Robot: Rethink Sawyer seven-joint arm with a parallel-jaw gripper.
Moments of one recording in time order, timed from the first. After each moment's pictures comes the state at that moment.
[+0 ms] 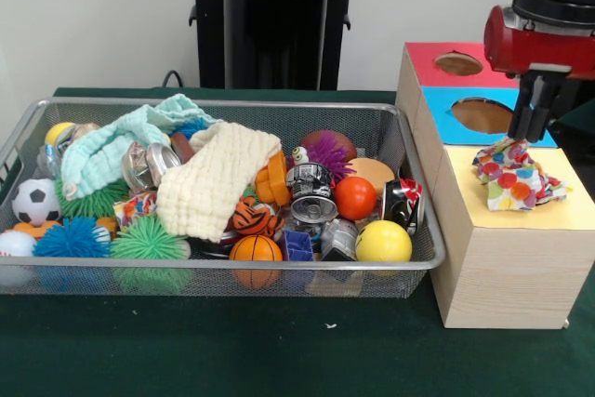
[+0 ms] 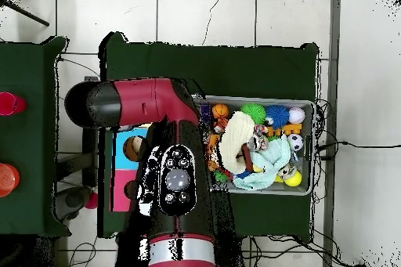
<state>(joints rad) 0.06 -0.59 -0.02 1.29 -0.03 0.81 1.92</state>
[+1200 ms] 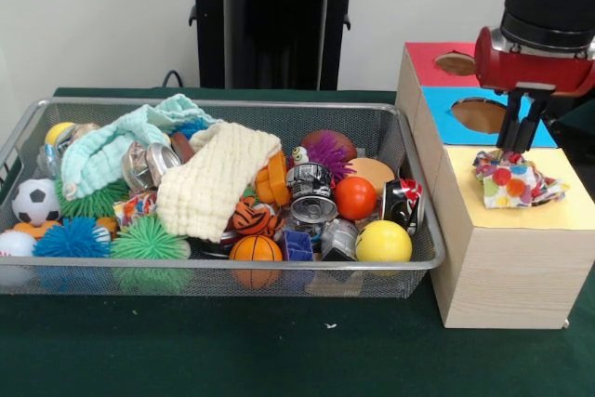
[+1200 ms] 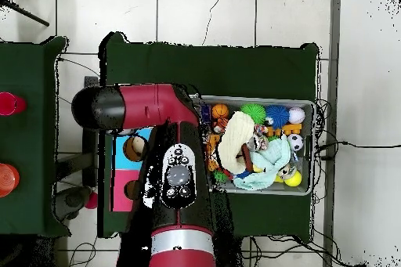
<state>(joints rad) 0.06 -0.56 -0.02 1.31 -0.02 0.80 1.92</state>
